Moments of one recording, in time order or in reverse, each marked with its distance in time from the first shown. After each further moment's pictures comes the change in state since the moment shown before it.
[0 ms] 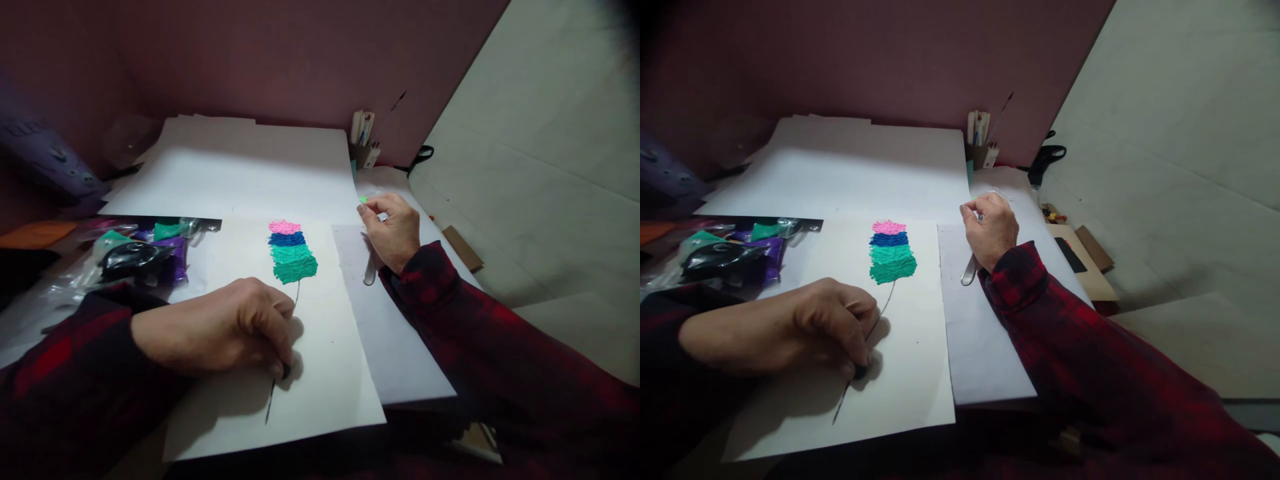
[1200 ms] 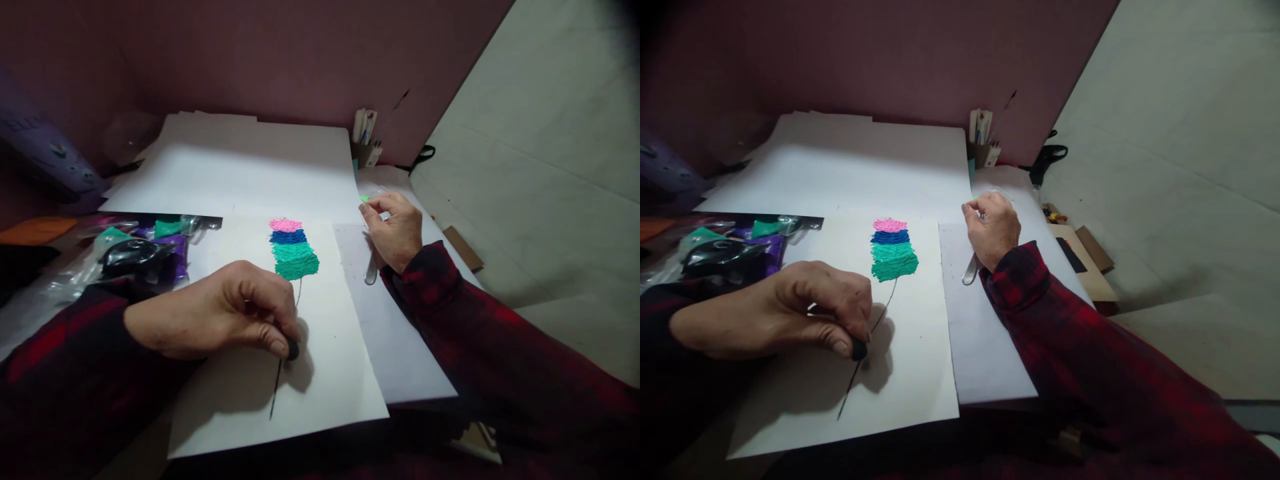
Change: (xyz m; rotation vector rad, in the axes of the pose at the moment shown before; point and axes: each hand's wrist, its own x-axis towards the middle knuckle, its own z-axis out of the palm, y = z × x) left_hand -0.003 0.005 -0.007 -0.170 0.128 0.035; right_hand -0.002 -0.001 -0.001 0.000 0.000 0.004
